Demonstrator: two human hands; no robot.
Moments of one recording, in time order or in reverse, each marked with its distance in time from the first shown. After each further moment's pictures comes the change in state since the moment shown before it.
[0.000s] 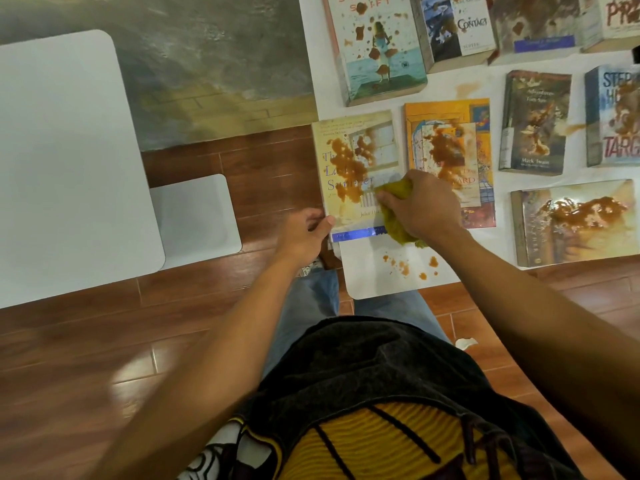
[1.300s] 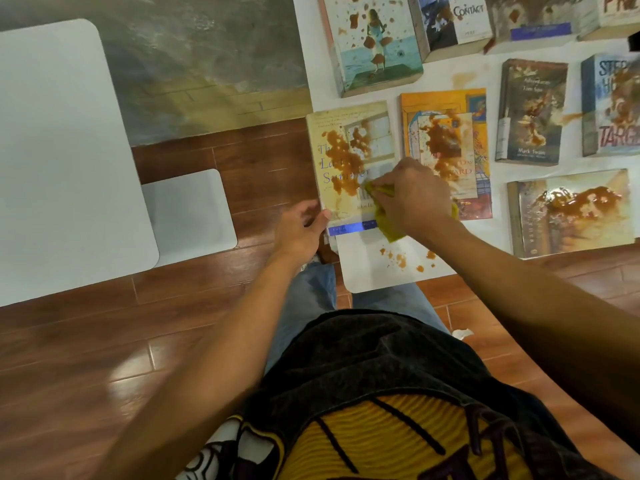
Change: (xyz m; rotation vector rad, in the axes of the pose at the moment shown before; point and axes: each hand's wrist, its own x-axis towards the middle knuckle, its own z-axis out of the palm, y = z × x) left_hand -0.005 0.001 0.006 -0.070 0.062 -0.008; right_hand -0.007 -0.010 0.000 -0.171 0.058 -0.260
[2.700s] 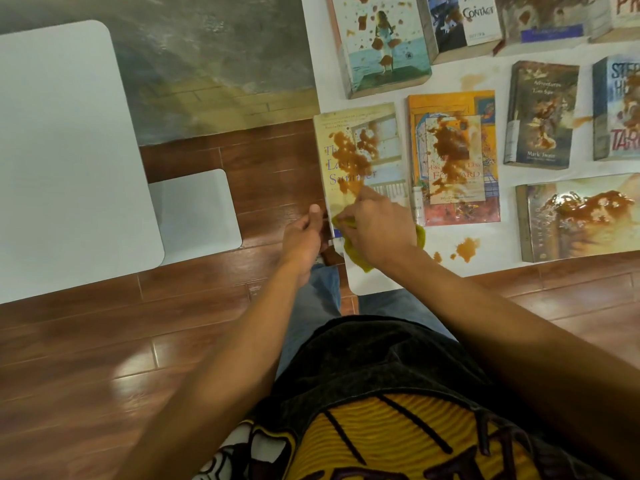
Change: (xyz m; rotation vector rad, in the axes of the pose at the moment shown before) left_hand -0.002 -0.014 0.010 -0.405 0.027 -0.248; right_hand -0.026 -0.050 0.026 -0.032 -0.090 -0.157
